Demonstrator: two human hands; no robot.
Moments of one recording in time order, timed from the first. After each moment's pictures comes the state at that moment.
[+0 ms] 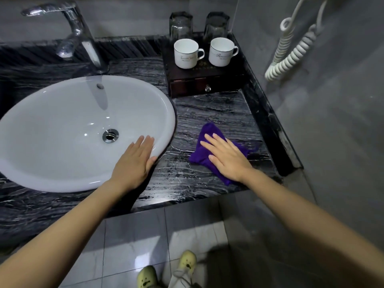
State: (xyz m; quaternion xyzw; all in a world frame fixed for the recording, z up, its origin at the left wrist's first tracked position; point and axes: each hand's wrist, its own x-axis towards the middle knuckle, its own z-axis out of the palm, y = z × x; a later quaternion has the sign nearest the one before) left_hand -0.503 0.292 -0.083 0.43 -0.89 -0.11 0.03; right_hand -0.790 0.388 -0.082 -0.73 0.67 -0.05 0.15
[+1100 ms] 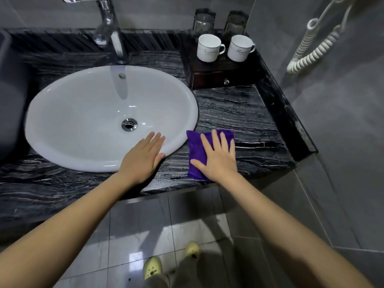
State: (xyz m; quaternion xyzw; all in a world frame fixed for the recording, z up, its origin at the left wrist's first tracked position) left_hand -0.434 0.297 -0.086 0.40 -0.91 -0.10 0.03; right_hand -0.648 0.392 -0.068 -0.59 0.80 0.00 0.13
